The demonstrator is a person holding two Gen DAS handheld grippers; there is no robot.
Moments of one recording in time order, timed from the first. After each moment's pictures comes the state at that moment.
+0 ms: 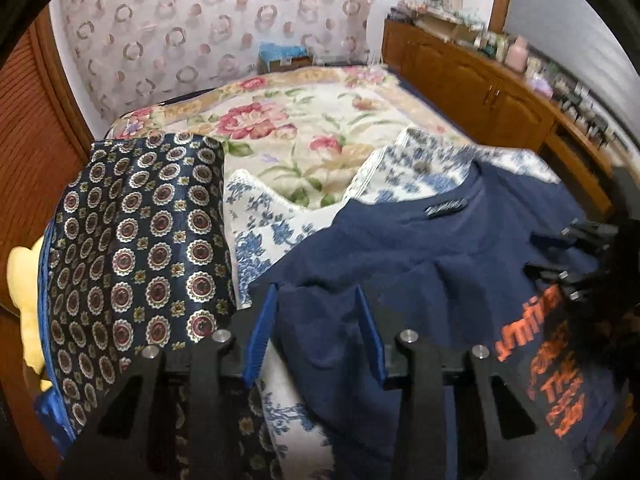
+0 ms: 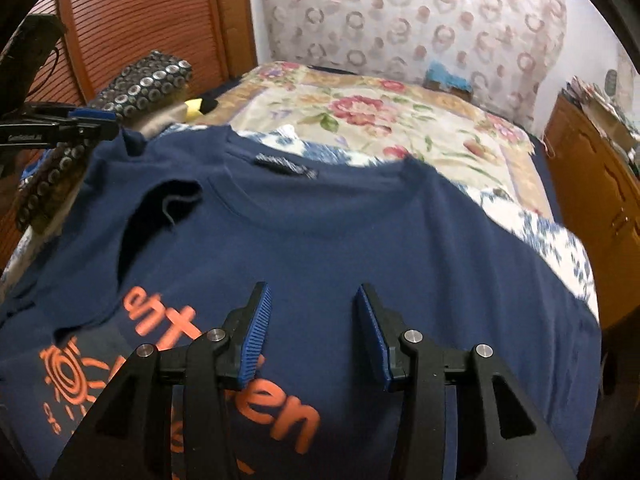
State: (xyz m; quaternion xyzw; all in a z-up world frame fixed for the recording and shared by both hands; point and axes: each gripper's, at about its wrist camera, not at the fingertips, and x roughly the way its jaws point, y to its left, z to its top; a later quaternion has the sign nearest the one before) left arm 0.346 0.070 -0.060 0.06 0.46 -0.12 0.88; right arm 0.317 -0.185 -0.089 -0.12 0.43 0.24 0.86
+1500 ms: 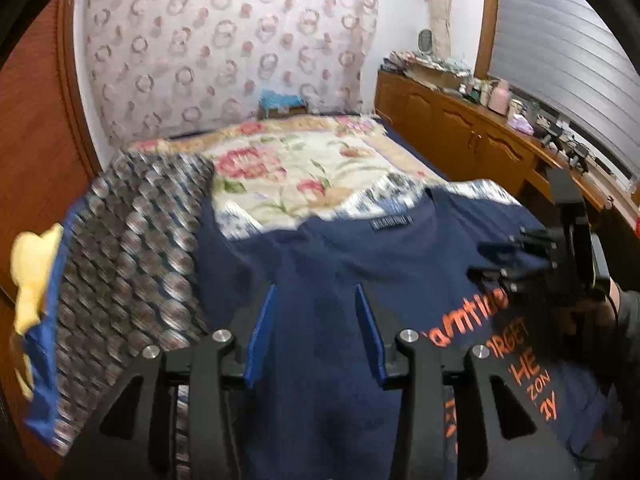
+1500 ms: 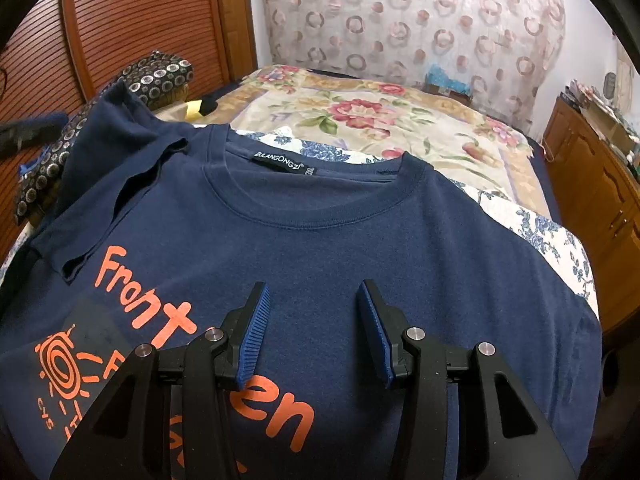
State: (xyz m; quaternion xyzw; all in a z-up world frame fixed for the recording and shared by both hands) left arm 0.260 0.059 -0.038 0.01 0.38 -0.14 0.92; right arm 0.319 -0.182 -0.090 -0.12 0.43 0.24 0.86
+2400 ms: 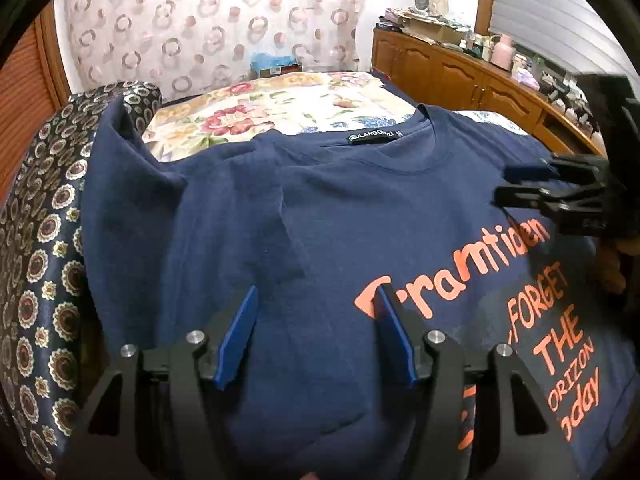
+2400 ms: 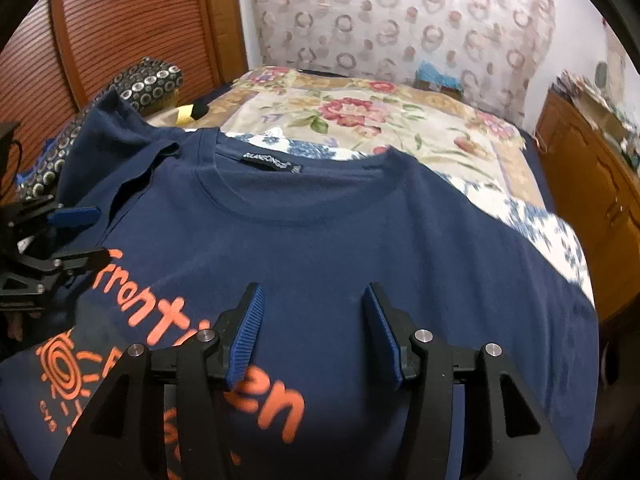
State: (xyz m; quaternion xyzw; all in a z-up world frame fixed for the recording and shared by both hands) left arm 0.263 0.012 -0.110 0.04 0.43 -0.13 0.89; right arm 0.311 -0.204 -0.085 -0.09 0.43 0.23 0.87
